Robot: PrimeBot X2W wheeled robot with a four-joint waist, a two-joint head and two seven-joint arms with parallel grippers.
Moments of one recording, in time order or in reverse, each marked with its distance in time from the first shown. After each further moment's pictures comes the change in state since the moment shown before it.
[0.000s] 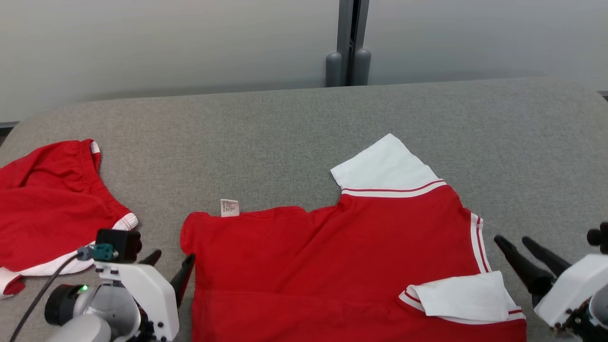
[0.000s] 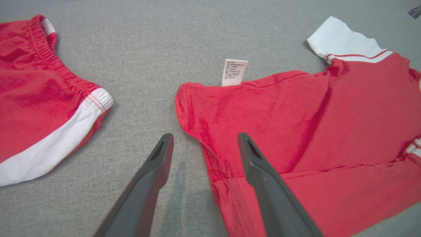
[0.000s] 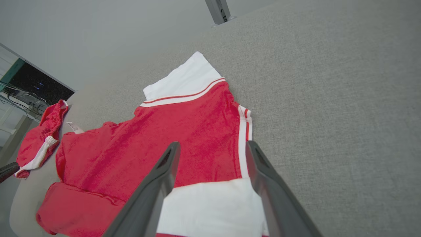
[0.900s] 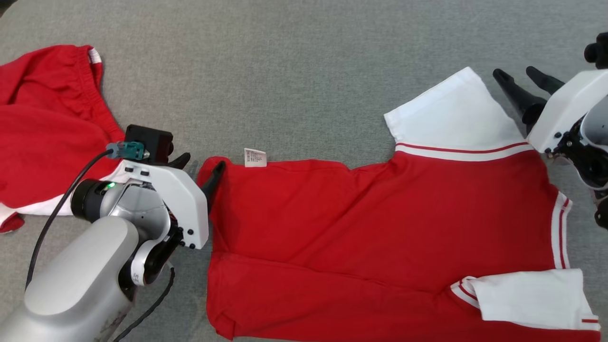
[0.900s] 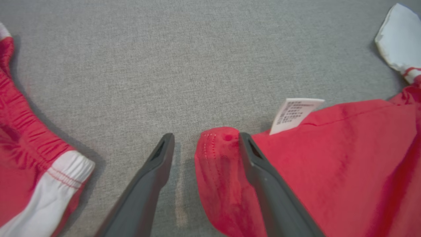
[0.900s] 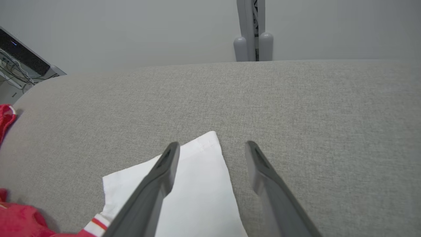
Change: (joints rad) left arm -0.383 -0.146 -0.044 0.181 0.073 -0.089 0.068; right arm -0.831 -0.089 0.370 0.517 0.009 0.000 -0.086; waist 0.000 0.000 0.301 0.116
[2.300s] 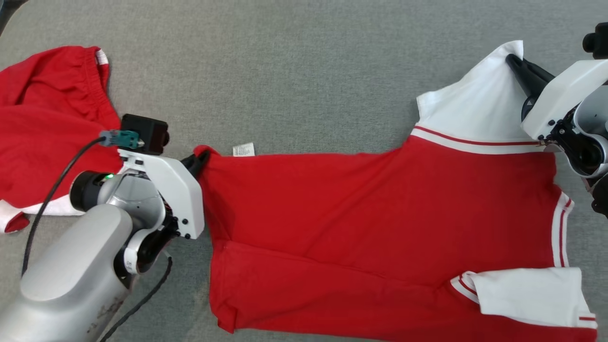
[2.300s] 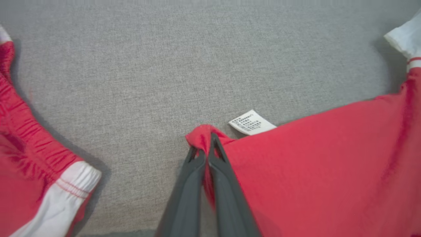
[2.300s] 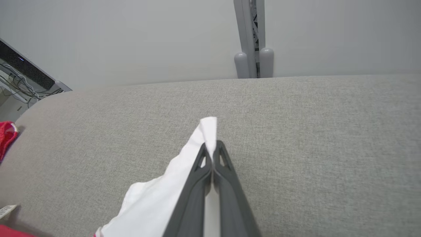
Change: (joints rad) left arm -0.043 -0.018 0.002 0.070 -0.045 -0.053 -0.002; right arm -0.199 -0.037 0.383 0.248 0.285 0.000 -0.247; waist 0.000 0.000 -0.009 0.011
